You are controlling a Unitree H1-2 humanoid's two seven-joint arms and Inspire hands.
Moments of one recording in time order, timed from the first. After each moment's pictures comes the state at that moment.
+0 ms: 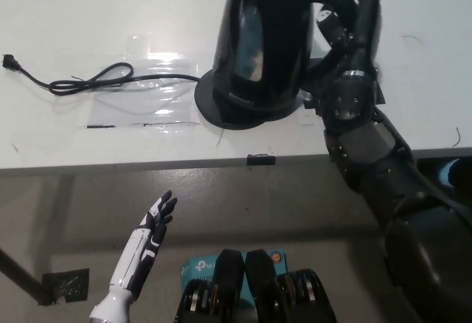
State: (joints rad) left_arm -0.10 0.14 -0.11 0.33 0.10 -0.43 -0.05; right_arm -1.16 0.00 -0.05 1.28 -0.21 -0.38 -0.67
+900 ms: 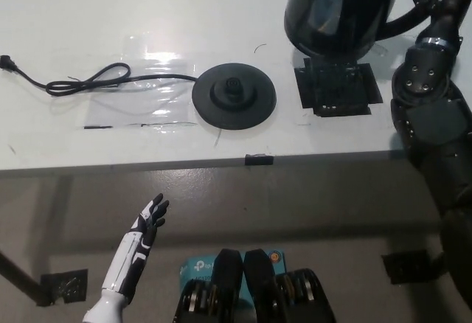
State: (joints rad) left_arm -0.08 0.14 -0.07 0.32 0.08 -0.43 -0.07; right_arm -1.12 -0.17 -0.03 1.11 -0.22 -0.38 -0.72
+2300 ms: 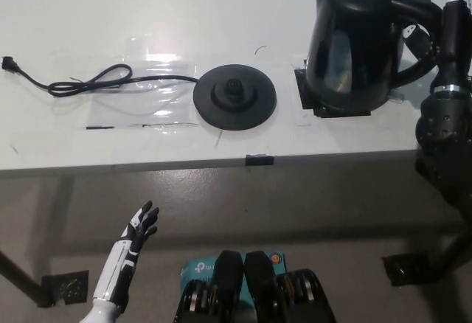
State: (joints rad) left_arm -0.05 0.14 -0.05 0.31 0.03 -0.43 -0.08; right_arm -1.00 -0.28 0.22 1.16 -0.26 -0.41 -0.61
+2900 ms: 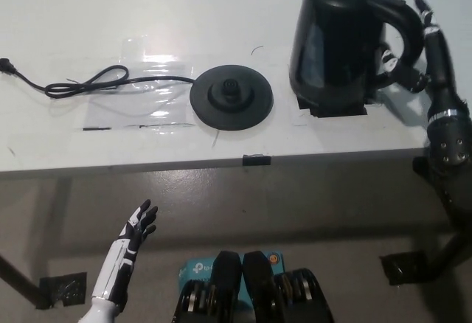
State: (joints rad) left_arm -0.06 0.14 -0.05 0.31 0.03 -0.43 -0.08; right_arm -0.87 -0.29 0.18 1.01 -0.17 -0.43 -0.30
